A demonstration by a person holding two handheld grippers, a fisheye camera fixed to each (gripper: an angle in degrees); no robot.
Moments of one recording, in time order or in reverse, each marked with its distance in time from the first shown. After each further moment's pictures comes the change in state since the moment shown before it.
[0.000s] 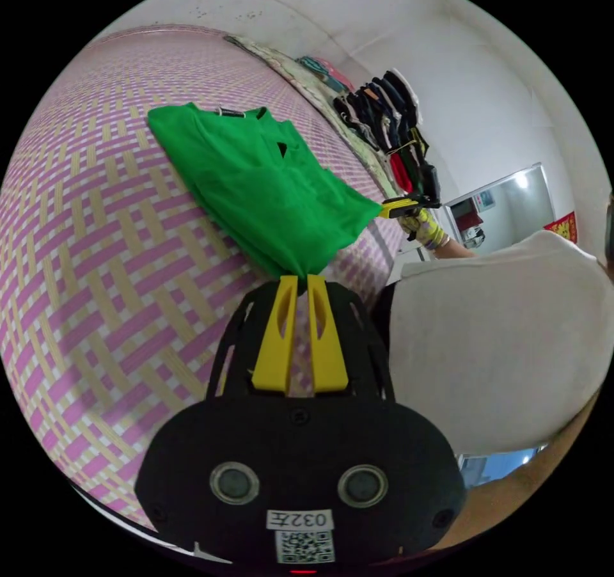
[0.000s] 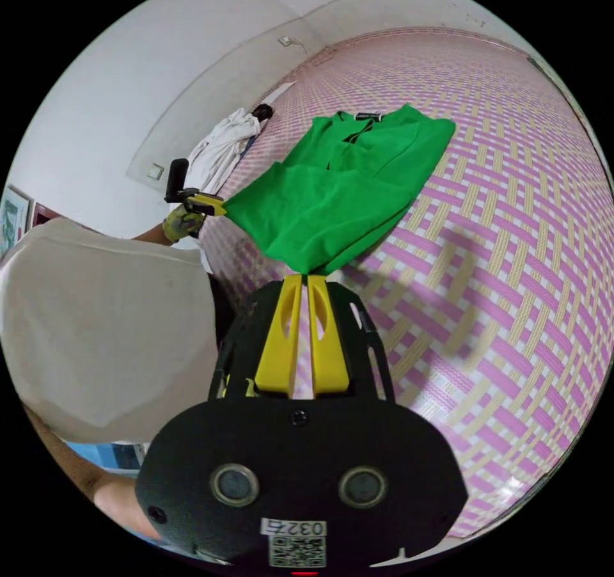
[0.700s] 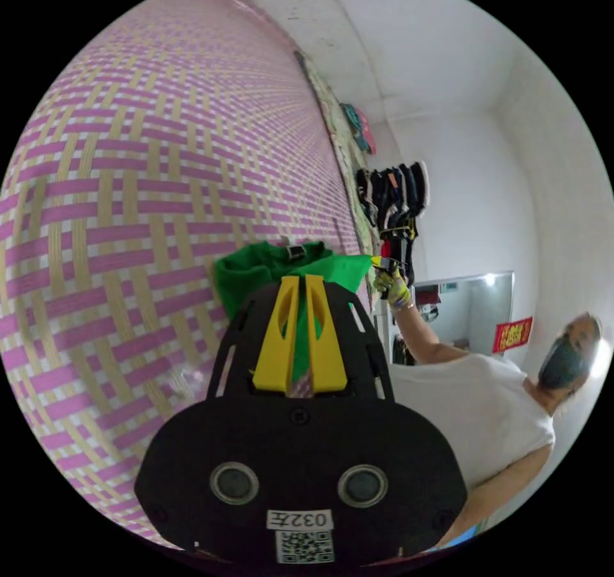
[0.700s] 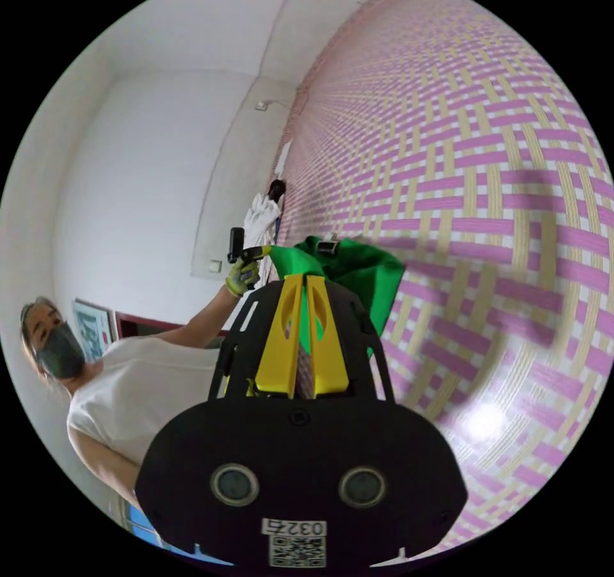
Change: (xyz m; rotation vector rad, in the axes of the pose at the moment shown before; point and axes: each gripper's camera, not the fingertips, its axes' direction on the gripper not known) left arm -0.230 -0.071 -0.015 0.127 0.202 -0.378; right arm 0.194 -0.086 0.013 0.164 -0.439 0.288
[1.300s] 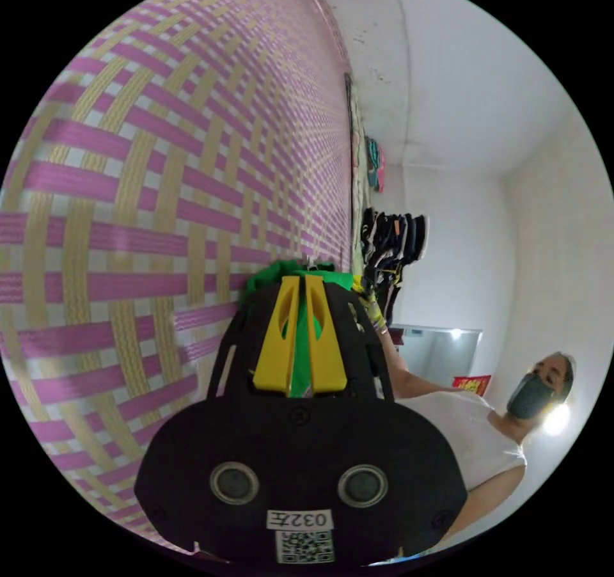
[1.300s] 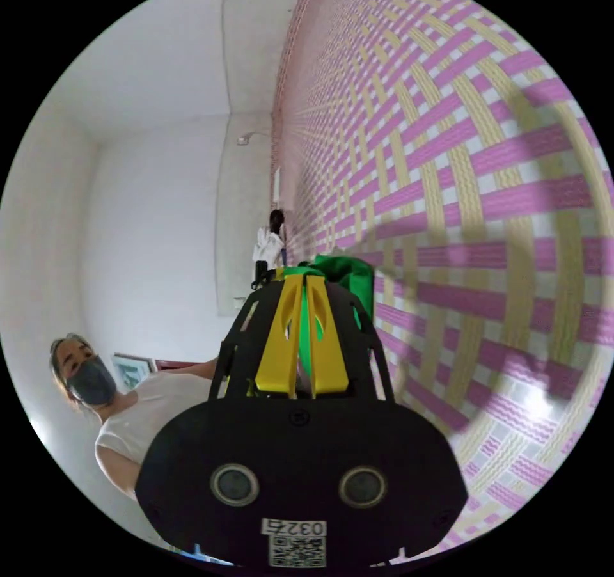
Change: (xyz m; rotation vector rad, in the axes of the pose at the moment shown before) left arm -0.146 0.043 0.021 0.115 0.211 -0.207; right arm 0.131 -0.033 0.043 0.071 -0.161 0.209
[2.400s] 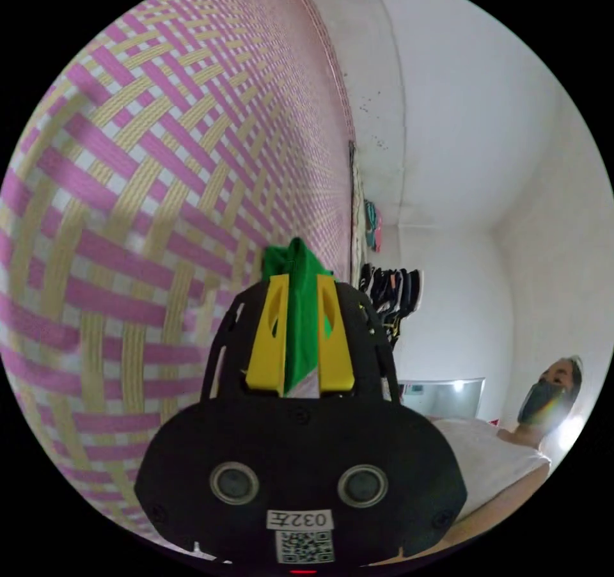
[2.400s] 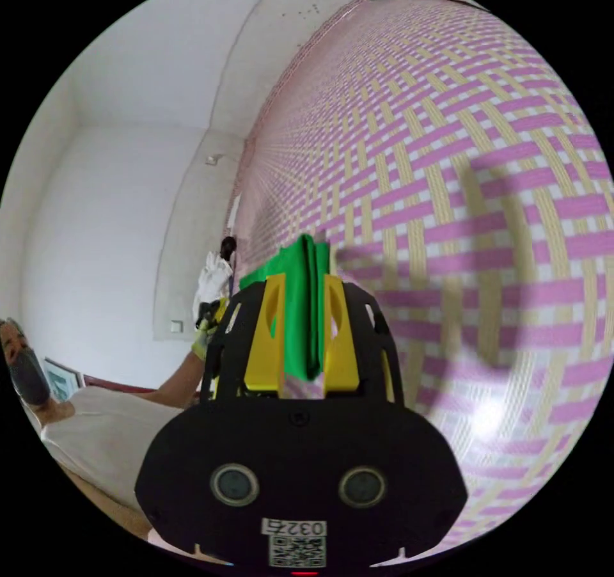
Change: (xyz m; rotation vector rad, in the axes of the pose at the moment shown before) left arm 0.010 0.180 -0.032 0.262 -0.075 -0.034; right arm -0.082 0.015 0.084 0.186 0.300 -0.099
